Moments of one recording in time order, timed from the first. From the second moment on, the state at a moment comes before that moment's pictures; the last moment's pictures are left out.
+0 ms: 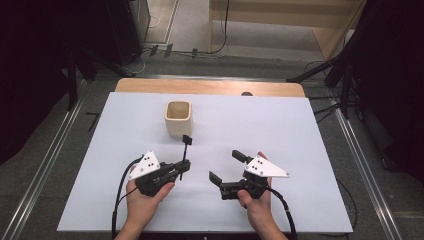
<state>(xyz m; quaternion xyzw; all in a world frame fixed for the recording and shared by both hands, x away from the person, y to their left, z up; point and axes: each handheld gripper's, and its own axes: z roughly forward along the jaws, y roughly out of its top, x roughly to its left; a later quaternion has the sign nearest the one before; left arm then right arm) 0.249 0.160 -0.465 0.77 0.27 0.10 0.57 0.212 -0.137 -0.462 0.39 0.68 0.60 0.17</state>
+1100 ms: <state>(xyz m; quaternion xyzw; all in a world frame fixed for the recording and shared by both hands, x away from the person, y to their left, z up) 0.282 0.184 -0.436 0.74 0.29 0.15 0.59 0.178 -0.267 -0.487 0.43 0.67 0.56 0.22</state>
